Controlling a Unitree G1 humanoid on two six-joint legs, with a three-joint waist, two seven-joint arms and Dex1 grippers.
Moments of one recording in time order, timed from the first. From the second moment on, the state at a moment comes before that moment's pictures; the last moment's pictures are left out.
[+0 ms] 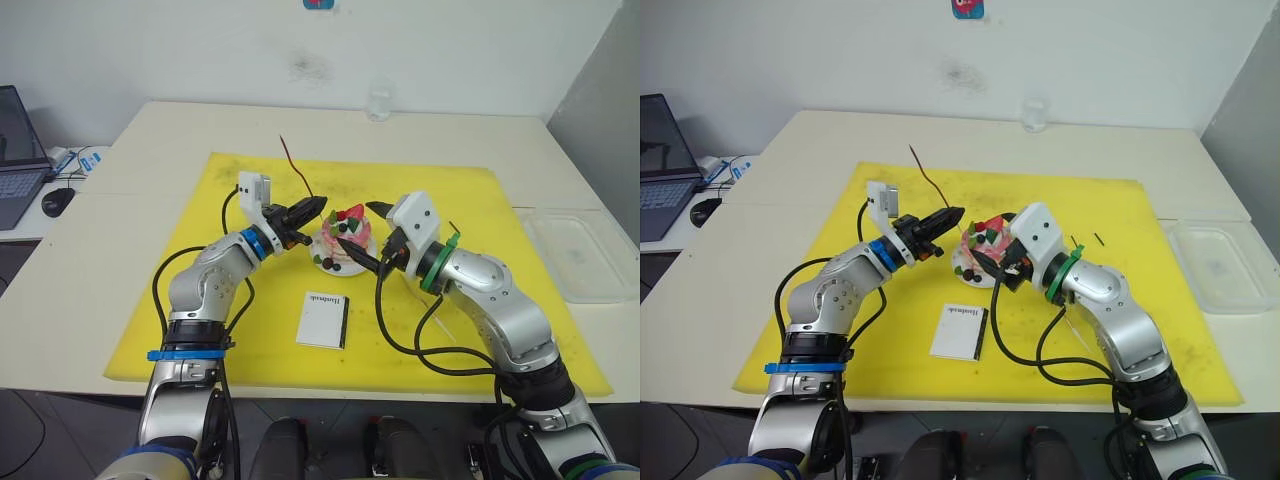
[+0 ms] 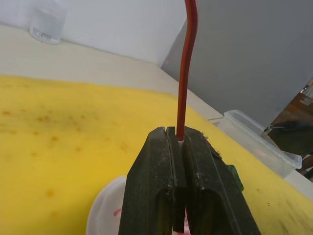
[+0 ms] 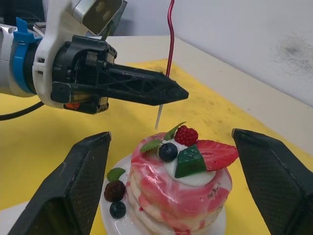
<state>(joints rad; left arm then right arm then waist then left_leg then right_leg) -0.64 0.26 0.14 0.23 -0.61 0.57 -0.66 -0.48 -0.35 0.23 -0.35 0.21 0.54 0.49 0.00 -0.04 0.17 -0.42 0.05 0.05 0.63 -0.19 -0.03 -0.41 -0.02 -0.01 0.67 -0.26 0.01</state>
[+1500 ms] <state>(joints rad) -0.58 0.23 0.03 0.23 -0.39 0.28 -0.71 -0.46 -0.37 0.21 -0.37 0.20 0.54 0.48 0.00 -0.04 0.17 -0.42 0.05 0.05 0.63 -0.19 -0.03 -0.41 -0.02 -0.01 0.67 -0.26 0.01</state>
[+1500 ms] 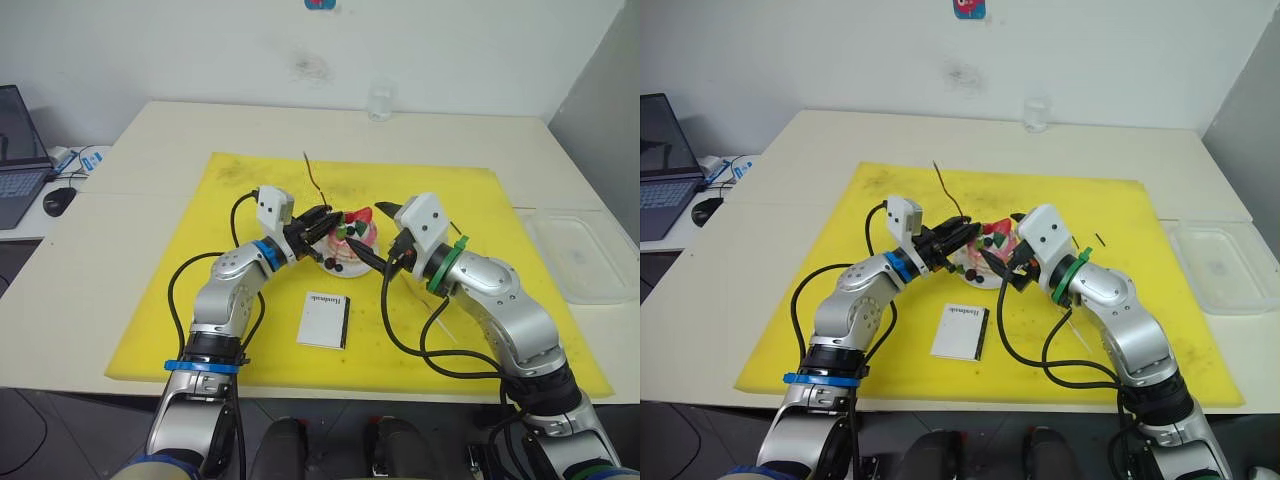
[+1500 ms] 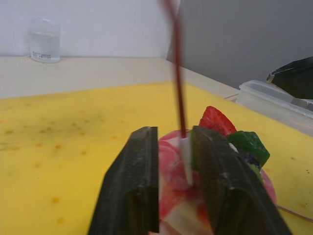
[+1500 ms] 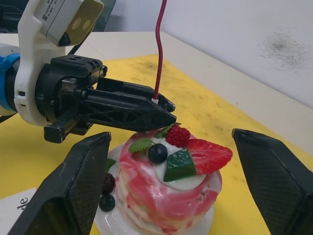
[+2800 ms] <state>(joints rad) -0.60 0.31 0.05 0.20 -0.41 0.34 -0.74 -0.46 -0.37 0.20 -0.37 0.20 0.53 0.50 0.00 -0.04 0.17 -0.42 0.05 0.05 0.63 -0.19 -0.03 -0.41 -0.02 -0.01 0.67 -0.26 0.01</state>
